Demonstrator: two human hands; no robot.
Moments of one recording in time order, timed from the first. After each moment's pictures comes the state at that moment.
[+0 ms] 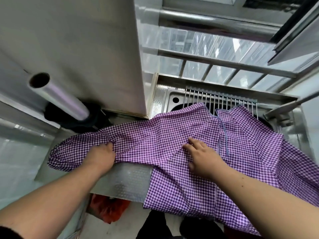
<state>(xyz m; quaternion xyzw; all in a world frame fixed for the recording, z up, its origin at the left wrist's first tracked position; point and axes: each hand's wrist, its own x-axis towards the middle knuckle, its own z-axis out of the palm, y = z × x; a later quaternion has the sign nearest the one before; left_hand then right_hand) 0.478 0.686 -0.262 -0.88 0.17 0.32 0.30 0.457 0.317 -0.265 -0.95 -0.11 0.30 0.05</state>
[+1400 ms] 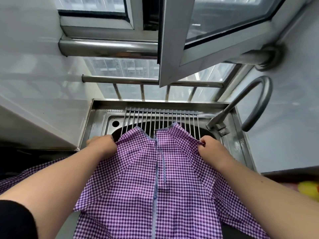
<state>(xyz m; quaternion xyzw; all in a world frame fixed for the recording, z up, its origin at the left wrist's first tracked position) 0.631 0.439 -0.278 -0.95 -0.04 0.32 0.02 0.510 0.069 -0.226 -0.91 0.24 0.22 0.25</state>
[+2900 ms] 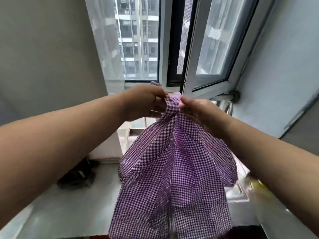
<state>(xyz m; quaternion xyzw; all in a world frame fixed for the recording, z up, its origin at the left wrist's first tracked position) 0.467 0.479 0.120 -0.72 0.19 0.31 -0.59 0.405 0.258 0.067 -0.78 0.04 0.03 0.63</state>
